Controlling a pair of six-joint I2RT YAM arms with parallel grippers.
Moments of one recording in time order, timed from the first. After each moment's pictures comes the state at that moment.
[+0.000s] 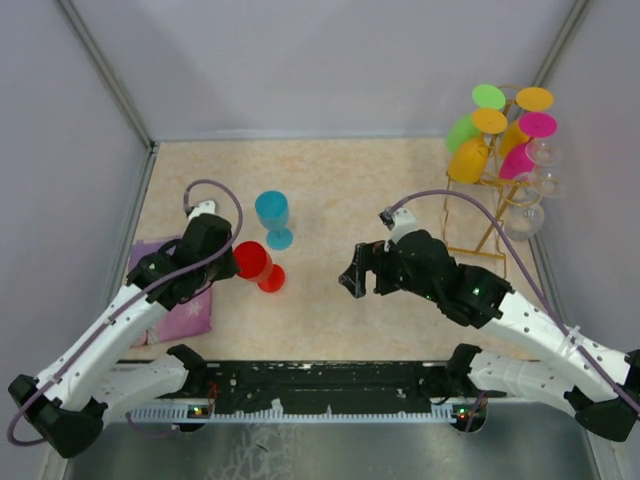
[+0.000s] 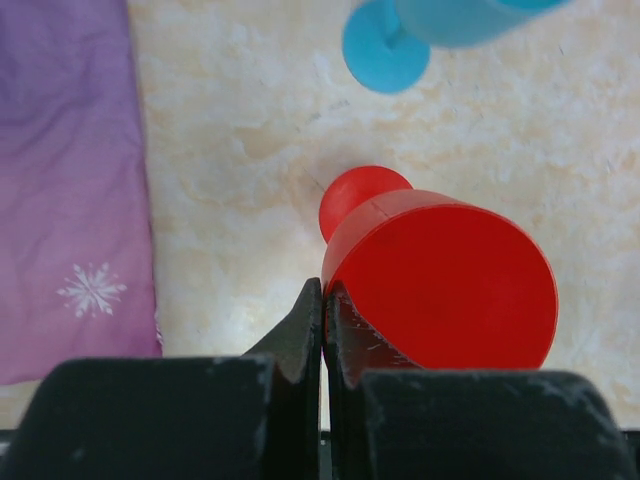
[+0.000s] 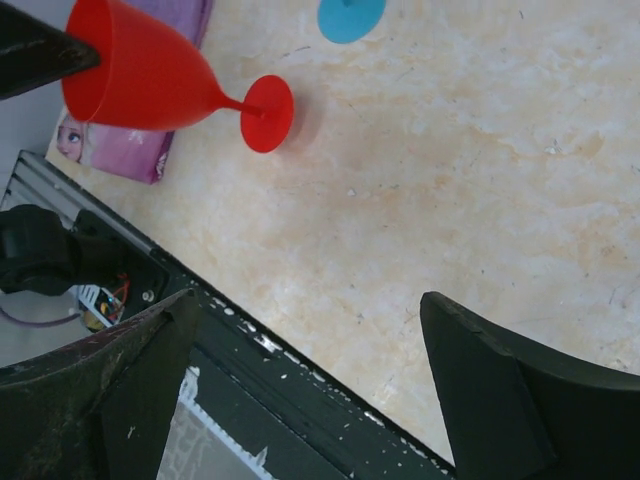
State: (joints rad) left arm -0.67 0.91 0.96 -0.89 -0.40 -0.70; right arm 0.94 0.85 0.91 -0.60 0.13 0.61
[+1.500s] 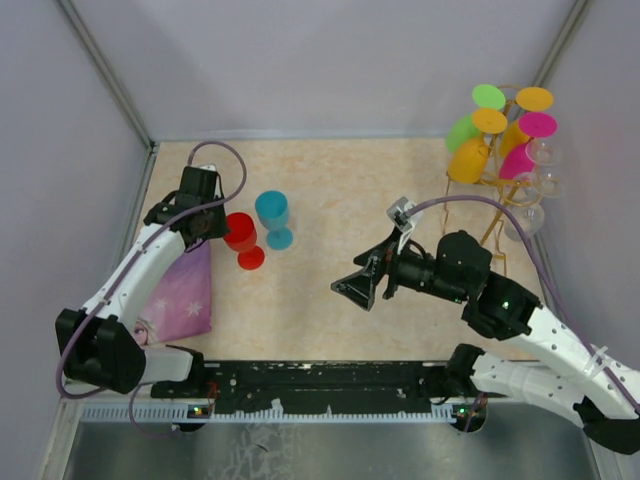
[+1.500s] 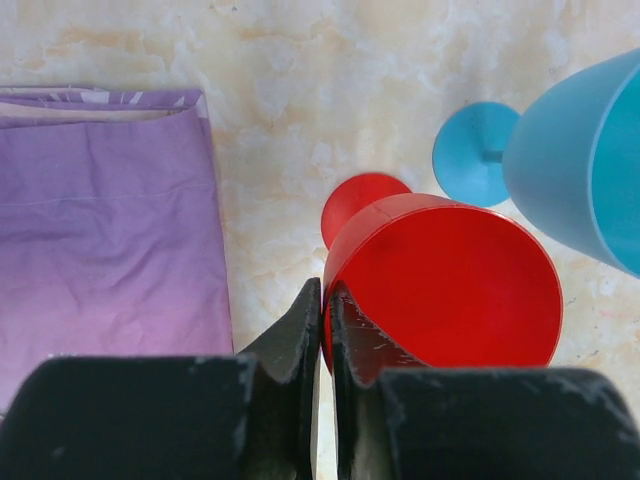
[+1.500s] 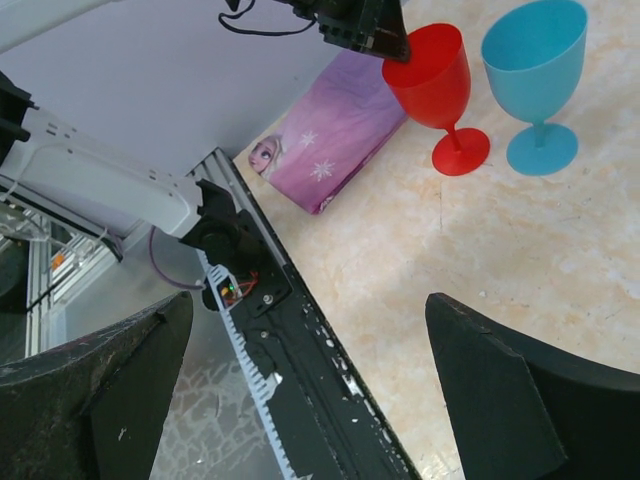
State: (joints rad) left arm -0.26 1.31 1.13 -0.71 -0.21 -0.32; right arm 0.94 0.72 0.93 -0.35 -0.20 0.46
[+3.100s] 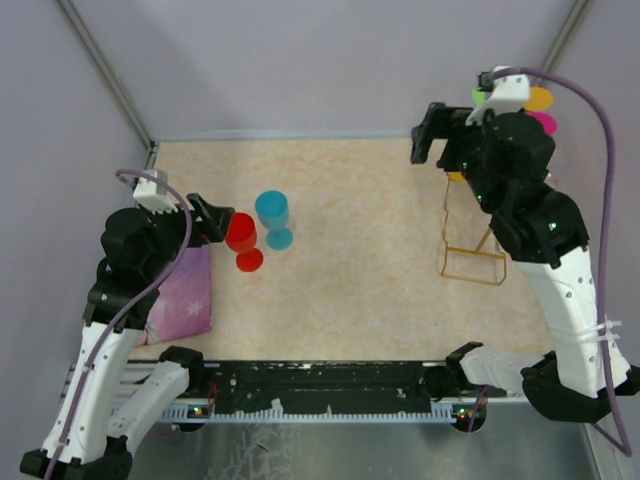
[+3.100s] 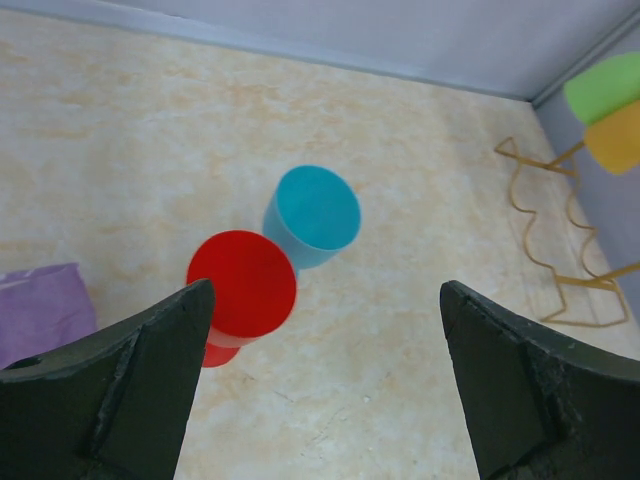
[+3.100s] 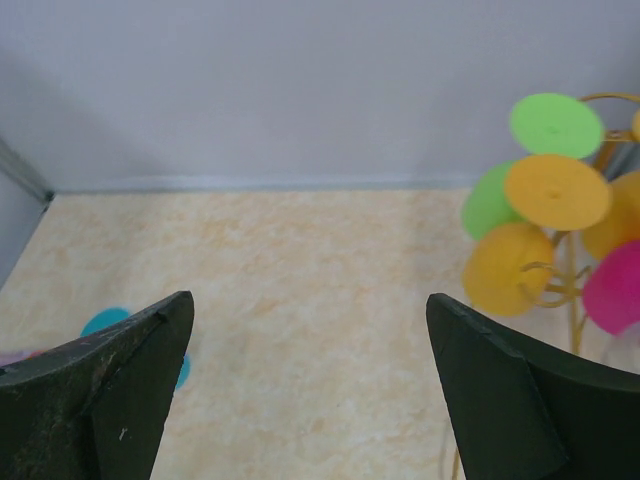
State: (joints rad) left arm -0.23 0.73 0.98 -0.46 0.04 -0.37; right arm 0.59 1.15 1.76 -0.74 0.38 0.19
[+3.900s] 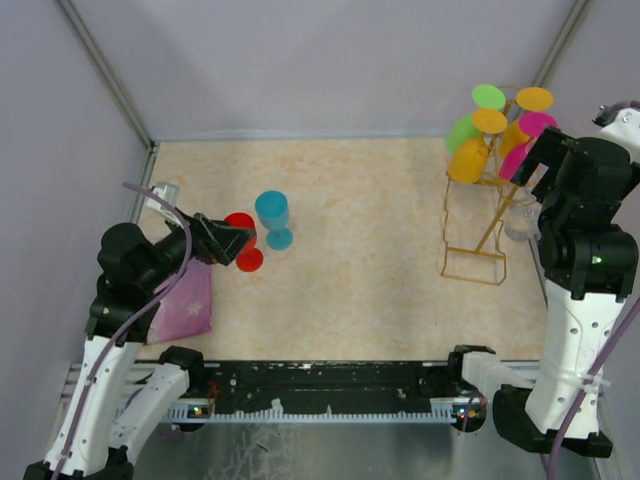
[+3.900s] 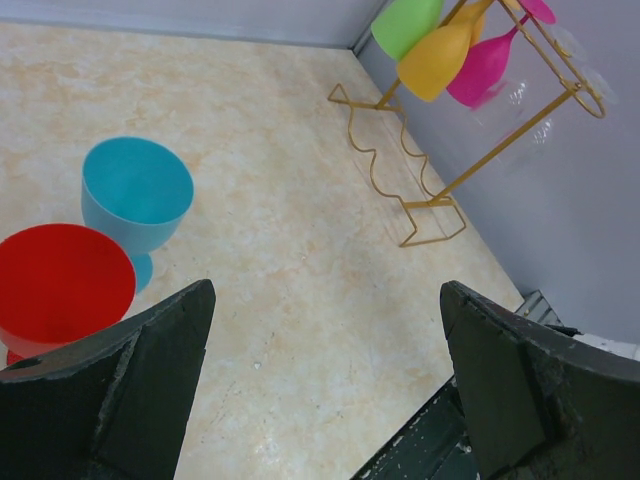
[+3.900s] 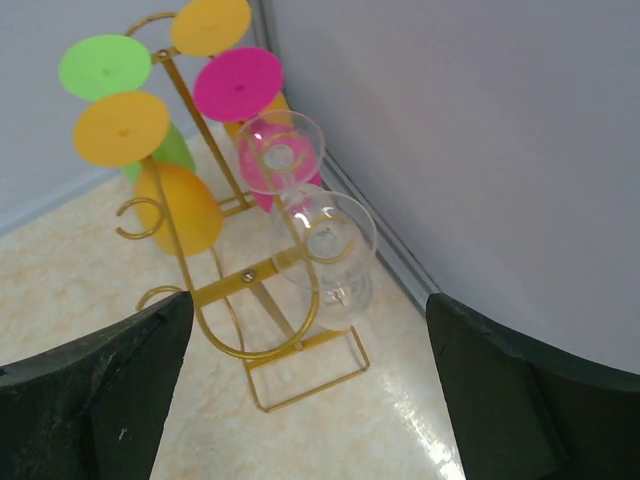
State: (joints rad) left arm -0.23 0.63 0.90 -0.33 0.45 -0.48; right arm -0.04 1.06 1.80 -1.04 0.48 0.19
